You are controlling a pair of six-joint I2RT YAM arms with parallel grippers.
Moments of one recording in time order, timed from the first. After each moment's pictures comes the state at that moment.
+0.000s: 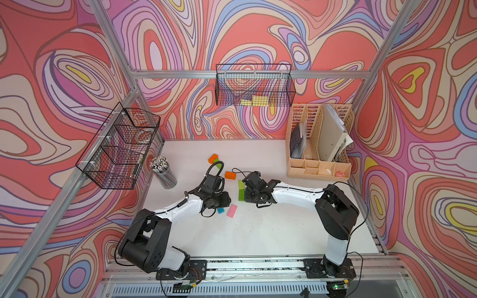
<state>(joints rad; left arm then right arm) -0.43 1.44 0.73 -0.31 0.20 -0.55 0.82 1.88 1.26 -0.46 0.11 0.83</state>
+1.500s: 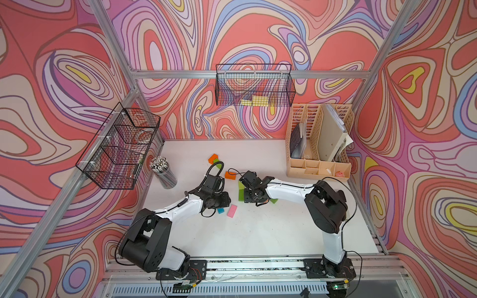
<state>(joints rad) -0.43 1.44 0.73 -0.31 0.19 -0.55 0.80 2.00 1.36 -0.56 0.12 0.71</state>
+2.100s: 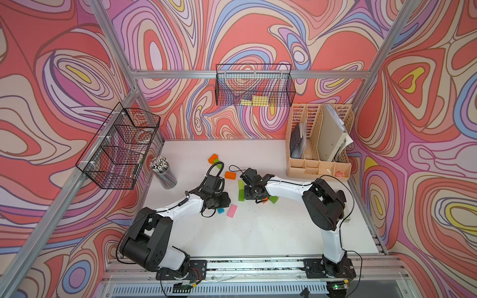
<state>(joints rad) -0.43 1.46 0.73 -0.31 0.19 -0.55 0.77 2.04 1.39 -0.53 0.12 0.69</state>
